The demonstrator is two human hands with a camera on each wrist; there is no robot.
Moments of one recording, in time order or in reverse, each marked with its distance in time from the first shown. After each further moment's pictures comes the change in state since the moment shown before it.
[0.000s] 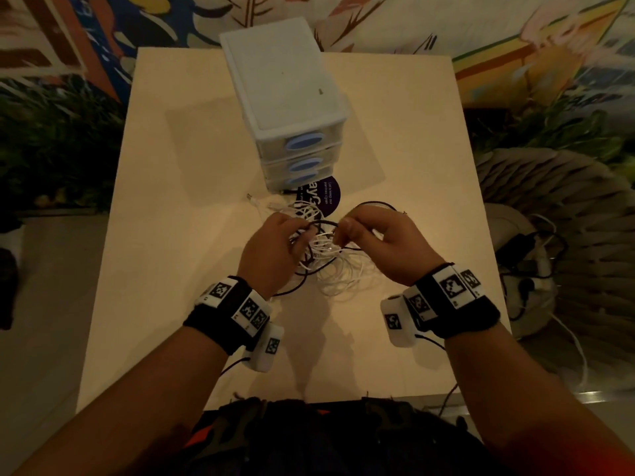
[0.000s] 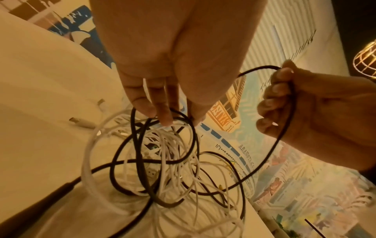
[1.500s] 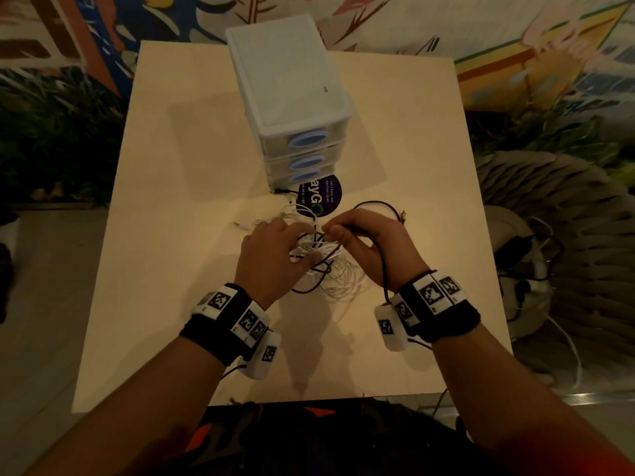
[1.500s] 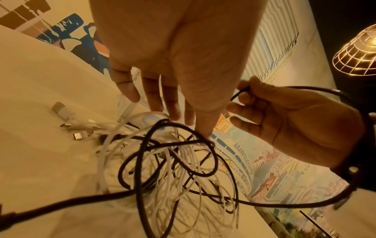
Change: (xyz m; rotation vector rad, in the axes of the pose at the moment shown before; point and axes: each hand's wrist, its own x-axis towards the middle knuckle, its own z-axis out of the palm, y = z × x) left_hand -0.017 -0.002 -0.004 0.168 -0.042 -0.015; right_hand -0.004 0.011 0.025 -0.013 0.088 0.000
